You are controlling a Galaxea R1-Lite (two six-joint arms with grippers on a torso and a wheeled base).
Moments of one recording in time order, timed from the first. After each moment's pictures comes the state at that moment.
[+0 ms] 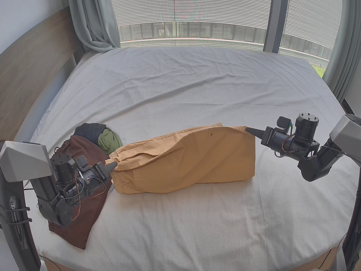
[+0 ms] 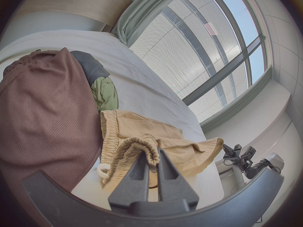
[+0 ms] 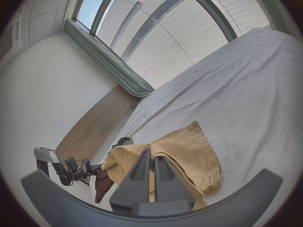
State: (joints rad) left arm -0.08 2.26 -0.50 -1.55 -0.35 -0.67; right arm 0.14 2.19 -0.99 -1.11 0.58 0.52
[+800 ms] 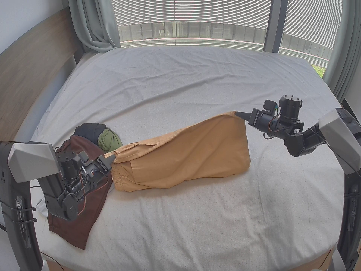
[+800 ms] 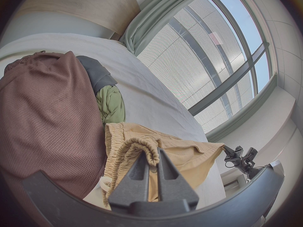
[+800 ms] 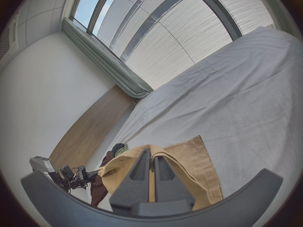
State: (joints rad) left arm -0.08 2.34 -0.62 -1.55 -0.25 -0.72; right arm 0.15 2.37 -1.46 -0.79 0.58 0.51
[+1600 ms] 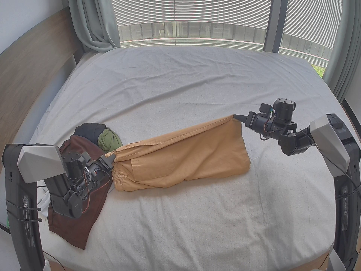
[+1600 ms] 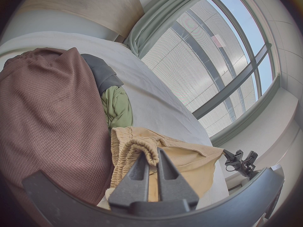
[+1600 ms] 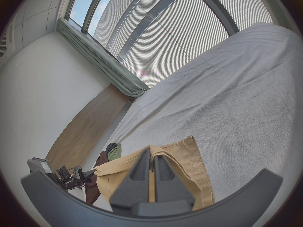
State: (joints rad) left arm -0.07 2.41 -0.70 -1.55 -0.20 -0.72; right arm 0.13 2.50 -1.65 -0.72 0.58 0.51
